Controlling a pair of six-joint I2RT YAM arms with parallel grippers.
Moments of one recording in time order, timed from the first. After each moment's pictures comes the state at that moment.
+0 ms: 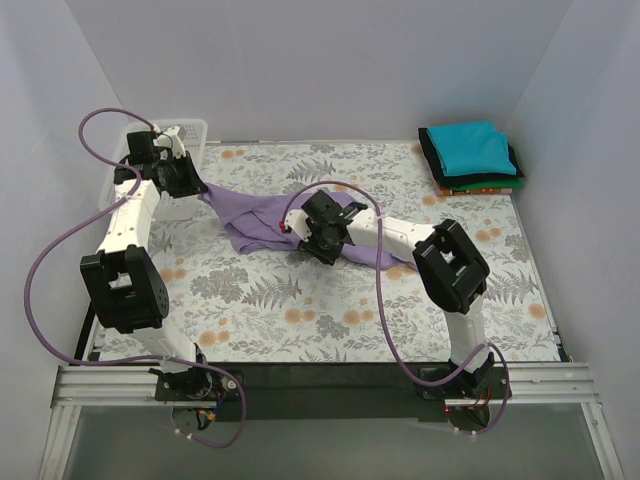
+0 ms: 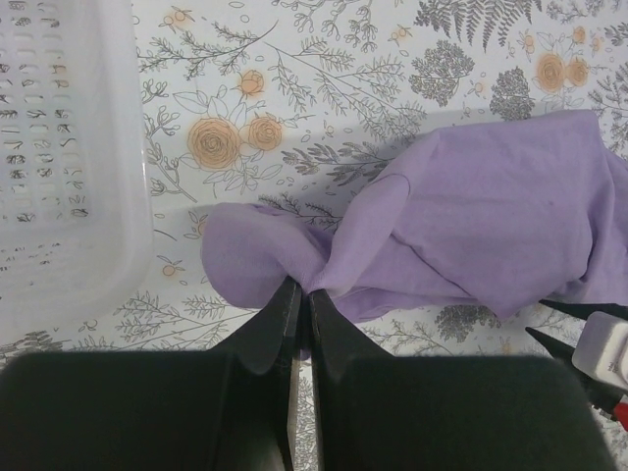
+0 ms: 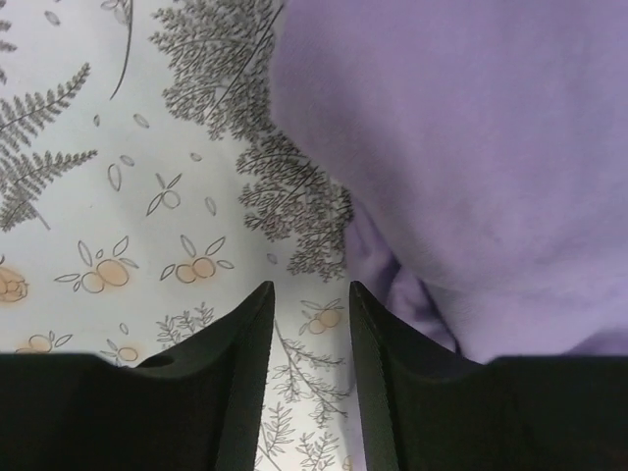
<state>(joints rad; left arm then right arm) 0.17 1.69 1.48 -0.60 0.43 -0.05 0.83 2.01 1.48 -0.59 -0.10 -0.41</state>
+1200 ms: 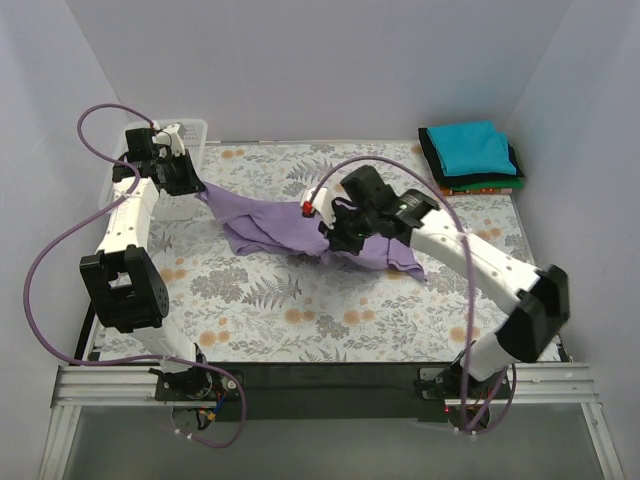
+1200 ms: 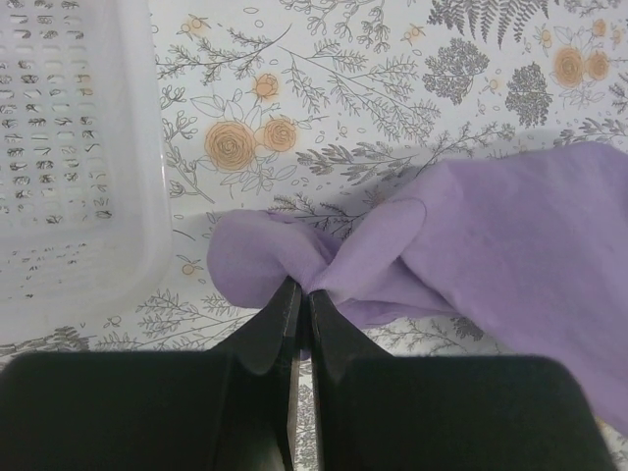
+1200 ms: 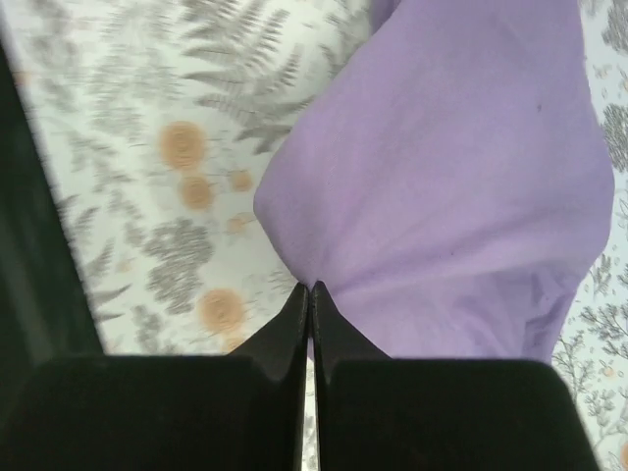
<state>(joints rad) 0.17 1.69 1.51 -0.63 0.40 -0.01 0.81 1.59 1.47 -0.77 -0.32 -0.44</state>
